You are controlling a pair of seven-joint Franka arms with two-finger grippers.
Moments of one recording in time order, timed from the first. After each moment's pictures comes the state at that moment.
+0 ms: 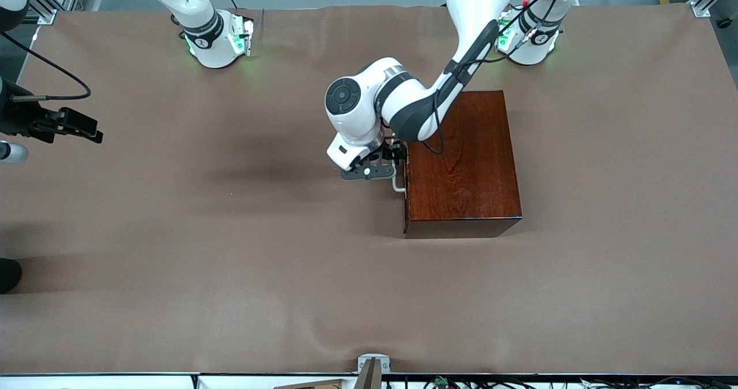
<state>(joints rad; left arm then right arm) -0.77 0.73 -0.13 -1.32 0.19 1.87 -0.94 0.02 0.06 -0.06 -1.54 0.02 1.51 -0.01</state>
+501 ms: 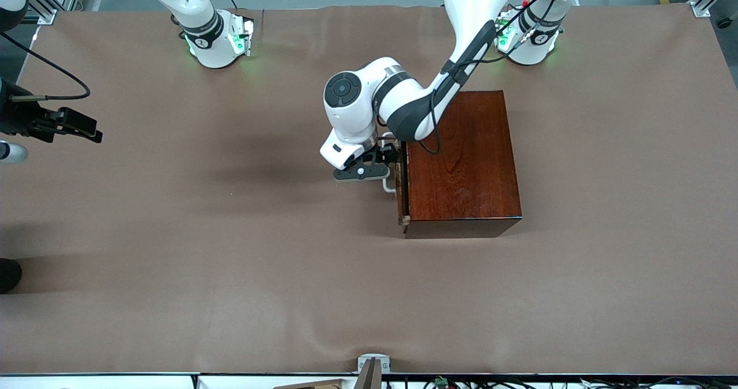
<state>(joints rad) -0.78 0.73 -0.14 -1.32 0.19 2.03 -1.01 0.02 0.06 -0.07 -1.54 0.02 1.50 -0.01</state>
